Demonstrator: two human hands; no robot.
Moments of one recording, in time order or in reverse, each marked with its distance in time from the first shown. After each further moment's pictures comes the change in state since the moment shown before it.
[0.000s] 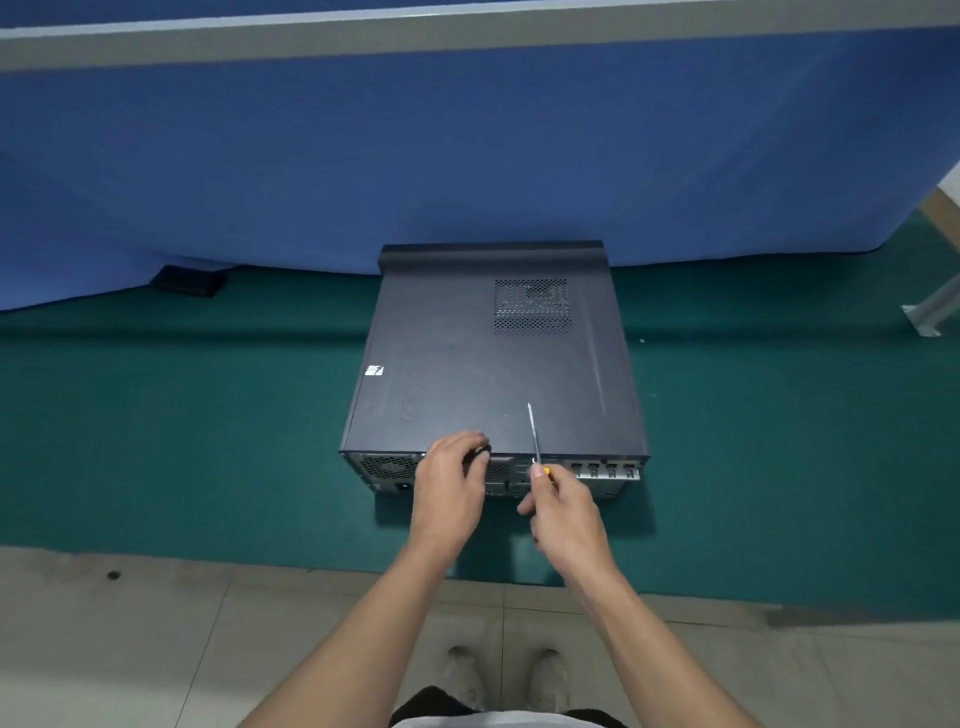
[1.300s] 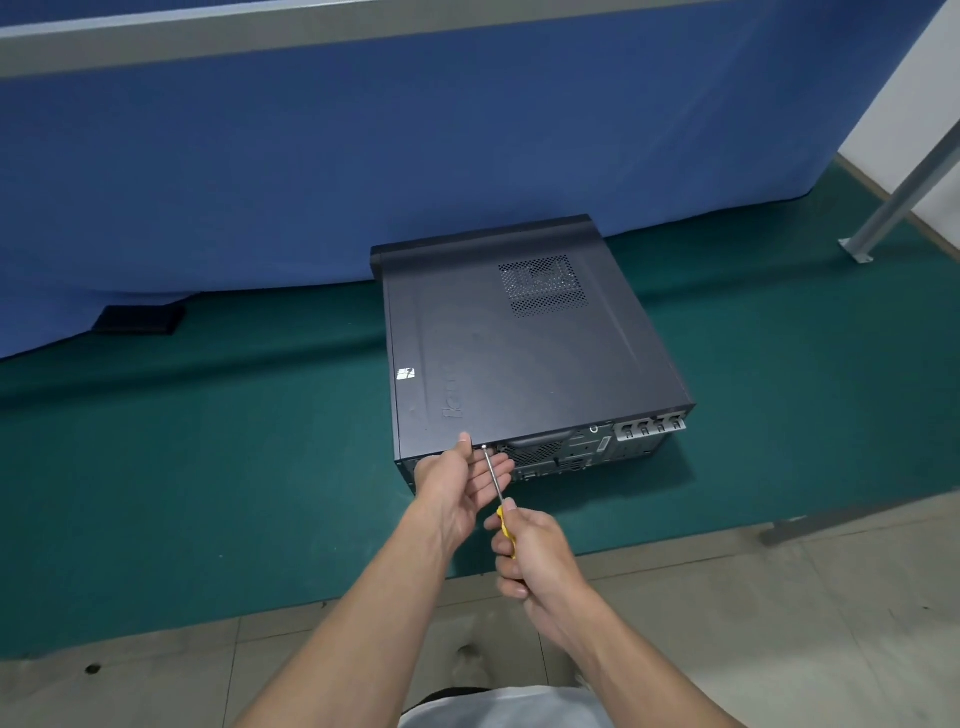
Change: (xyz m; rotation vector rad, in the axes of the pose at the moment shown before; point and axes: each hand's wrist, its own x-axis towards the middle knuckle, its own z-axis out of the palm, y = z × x) left_hand 0.032 -0.050 -0.054 -1.001 -0.296 -0.906; right_hand -0.053 -0.018 0.124 0.666 -0.079 0.389
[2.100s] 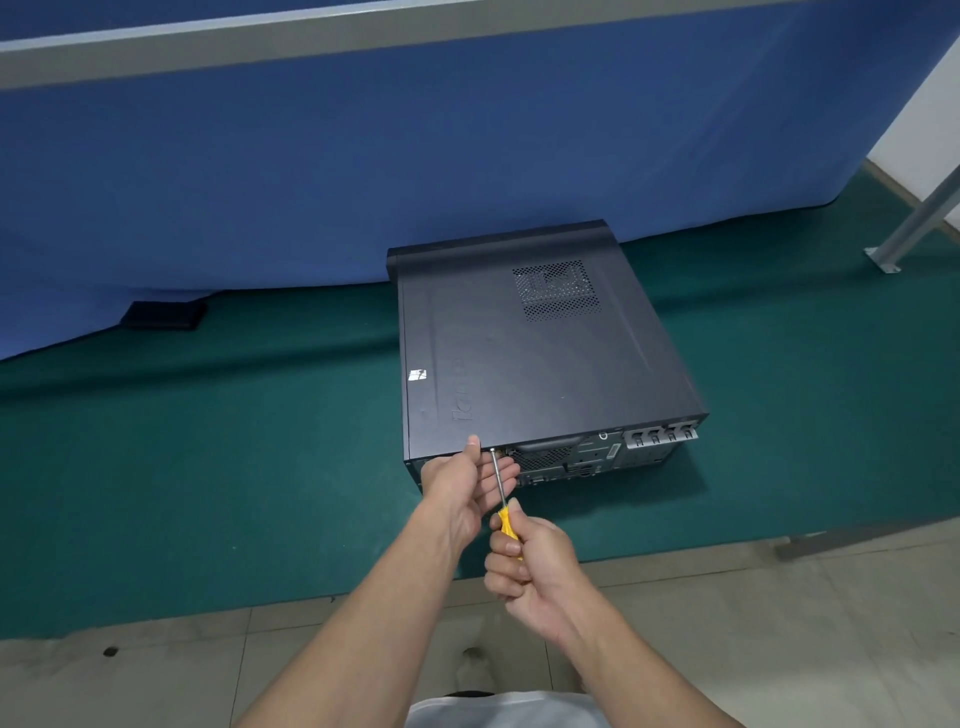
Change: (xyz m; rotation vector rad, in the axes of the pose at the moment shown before) left_hand -0.003 -0.001 0.004 -0.002 0.061 0.010; right_hand 0.010 0.002 0.000 0.479 -0.136 0.211
